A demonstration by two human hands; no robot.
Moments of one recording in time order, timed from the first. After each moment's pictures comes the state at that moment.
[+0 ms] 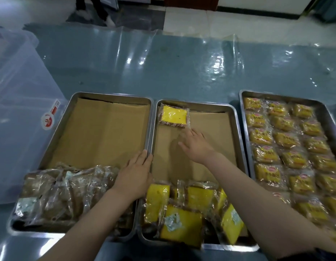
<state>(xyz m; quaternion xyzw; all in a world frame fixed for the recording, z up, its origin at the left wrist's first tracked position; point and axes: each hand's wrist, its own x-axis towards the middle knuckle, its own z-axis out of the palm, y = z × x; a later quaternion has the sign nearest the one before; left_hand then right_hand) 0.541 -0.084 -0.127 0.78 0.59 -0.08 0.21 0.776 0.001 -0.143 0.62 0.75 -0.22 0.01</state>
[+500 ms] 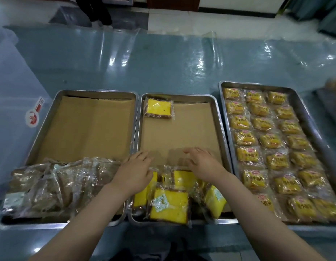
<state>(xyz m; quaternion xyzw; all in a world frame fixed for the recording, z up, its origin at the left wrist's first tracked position) 0.569 -0.112 -0.122 0.81 0.53 -0.07 0.23 0.824 -0.115 -0.124 0.64 0.72 -0.26 0.00</state>
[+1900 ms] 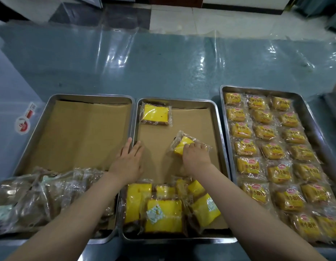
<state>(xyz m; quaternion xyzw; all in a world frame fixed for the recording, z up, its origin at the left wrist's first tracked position) 0.574 -0.050 -0.148 0.80 0.56 -0.15 0.16 0.802 -0.048 -0.129 0.66 0.70 -0.11 0.26</state>
